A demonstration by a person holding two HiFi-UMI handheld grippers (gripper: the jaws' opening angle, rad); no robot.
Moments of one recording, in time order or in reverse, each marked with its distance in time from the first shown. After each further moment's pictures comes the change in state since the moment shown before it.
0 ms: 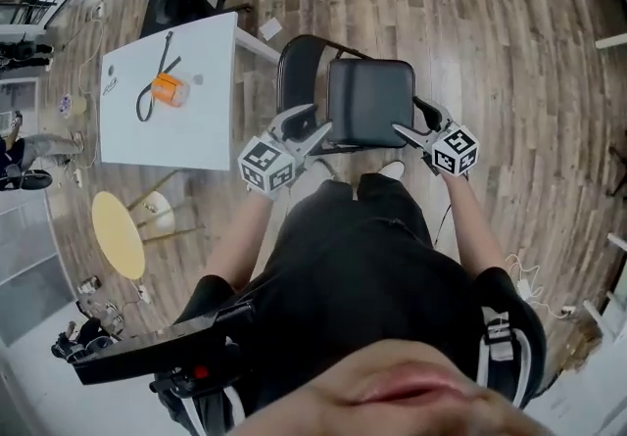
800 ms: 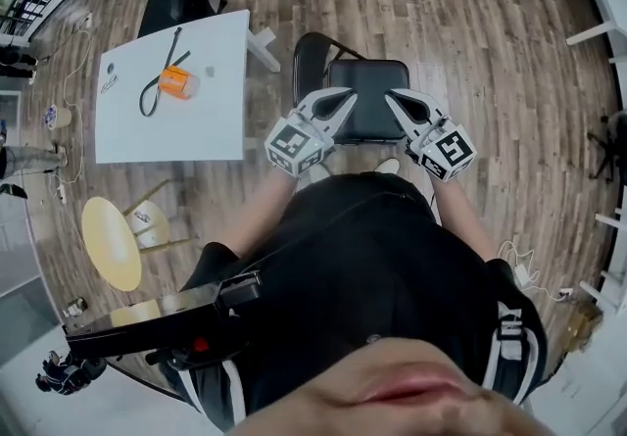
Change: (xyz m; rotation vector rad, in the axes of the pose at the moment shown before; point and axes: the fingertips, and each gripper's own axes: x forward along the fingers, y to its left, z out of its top) left arm -0.063 -0.052 0.072 0.183 -0.284 -0.129; right arm 0.015 0.189 0.151 -0.294 -0.256 -0.082
